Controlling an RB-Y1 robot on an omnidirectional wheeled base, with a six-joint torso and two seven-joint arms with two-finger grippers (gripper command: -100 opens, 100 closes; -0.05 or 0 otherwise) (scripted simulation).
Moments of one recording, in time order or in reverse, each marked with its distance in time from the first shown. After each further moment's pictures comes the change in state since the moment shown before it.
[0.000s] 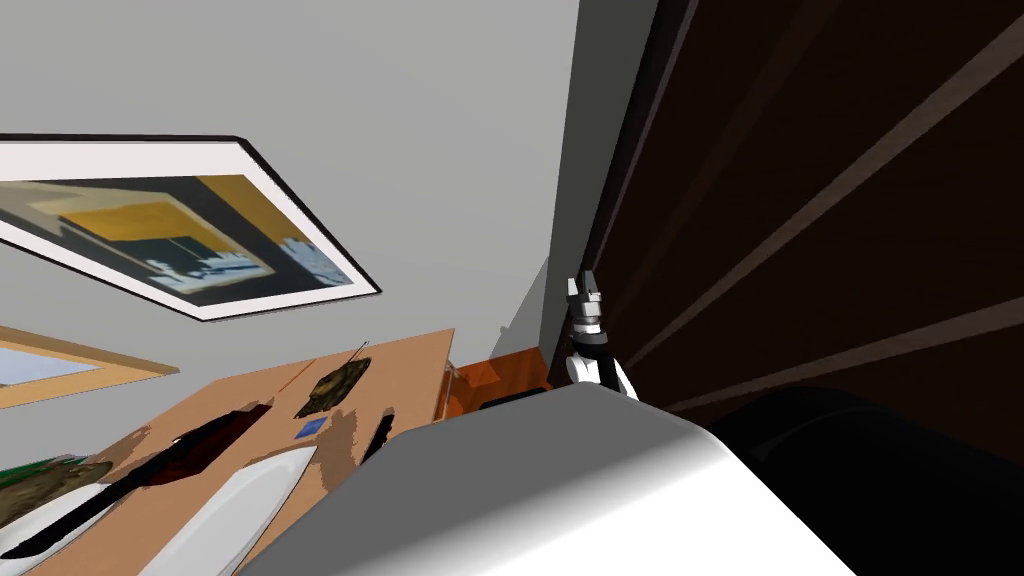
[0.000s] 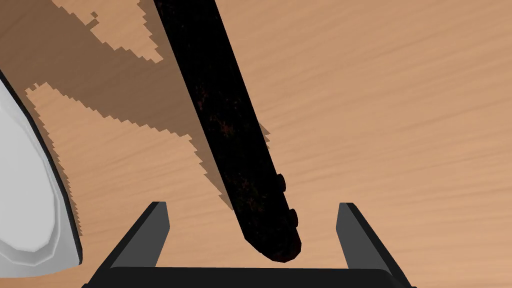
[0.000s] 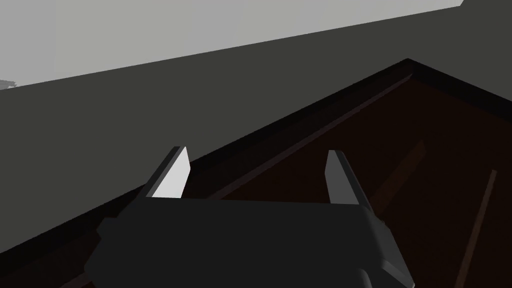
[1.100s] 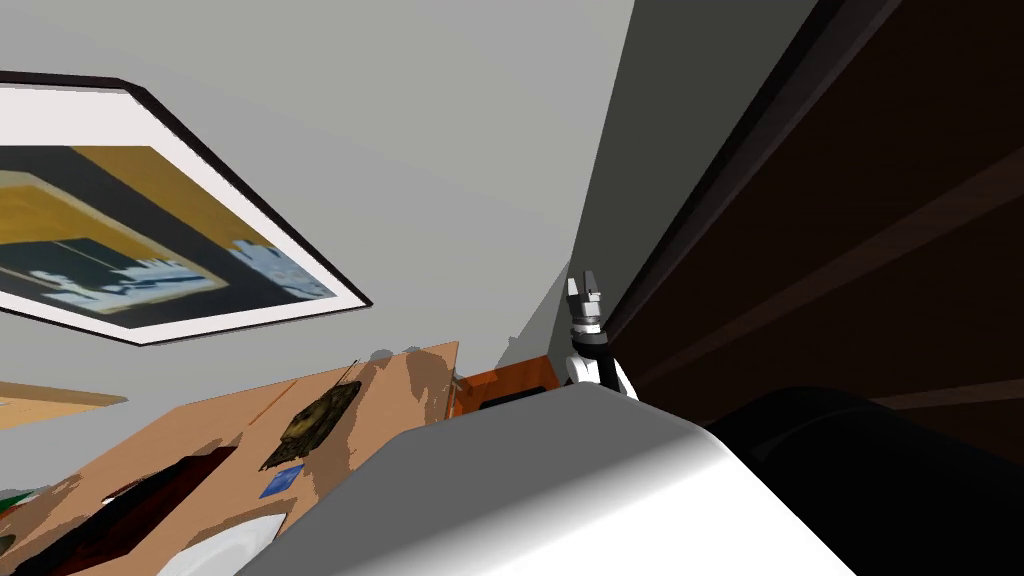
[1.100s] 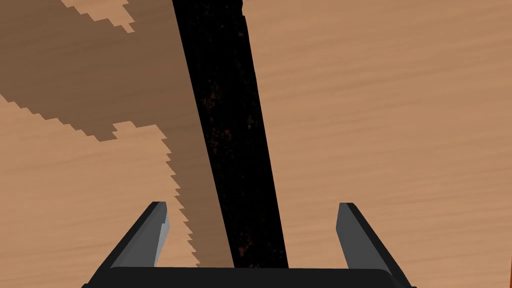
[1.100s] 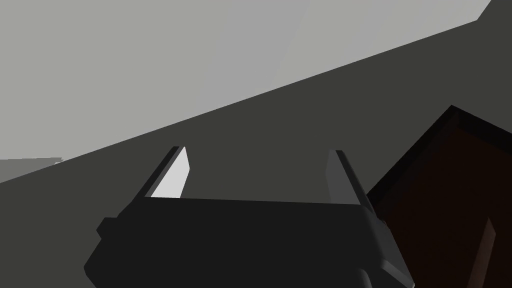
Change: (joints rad) left arm 0.013 0.008 -0.003 0.081 0.250 0.164 0.010; right arm 0.000 0.000 0.000 0.000 0.000 0.000 0.000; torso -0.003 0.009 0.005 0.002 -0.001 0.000
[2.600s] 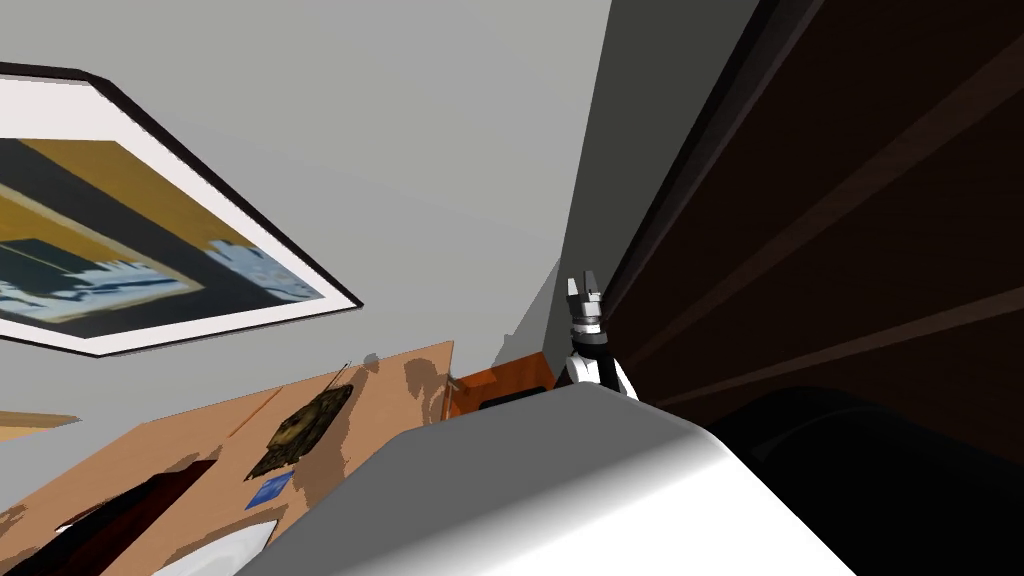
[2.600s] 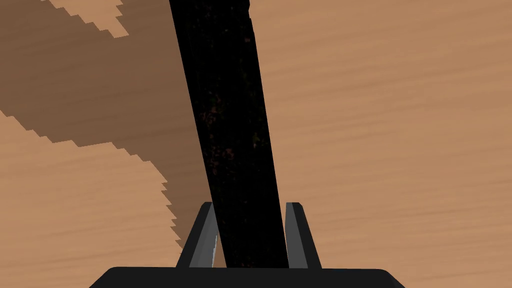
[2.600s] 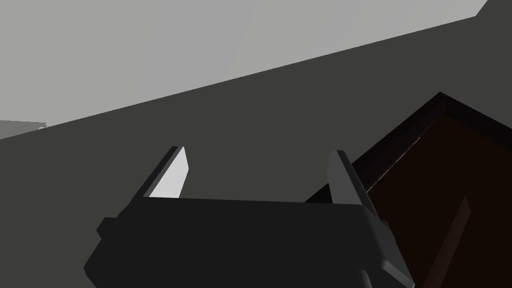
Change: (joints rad) left arm -0.064 -0.019 0.010 0.103 0.006 -0.030 -0.019; right arm 0.000 0.000 0.000 0.000 0.000 0.000 0.000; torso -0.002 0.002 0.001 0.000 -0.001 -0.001
